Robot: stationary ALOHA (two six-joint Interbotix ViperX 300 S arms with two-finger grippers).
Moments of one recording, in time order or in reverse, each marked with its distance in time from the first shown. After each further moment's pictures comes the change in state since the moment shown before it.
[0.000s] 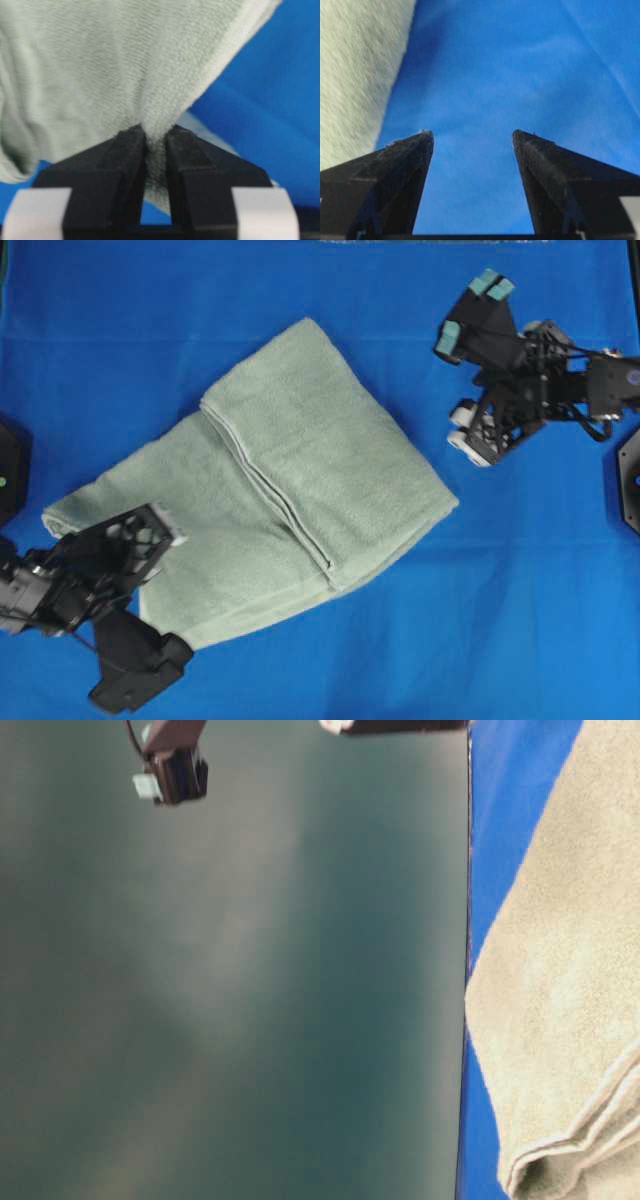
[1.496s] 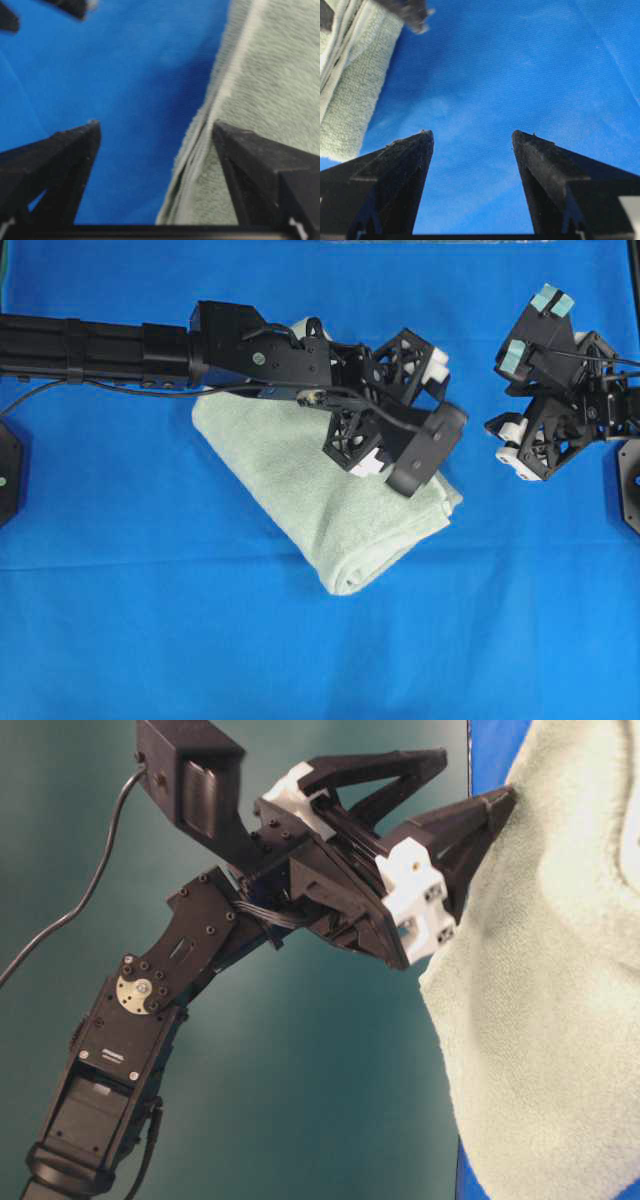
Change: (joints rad) left arm 0.584 0.560 -0.584 -0.270 -0.603 0.425; right arm 0.048 -0.183 0.146 -0.035 -0.035 0.021
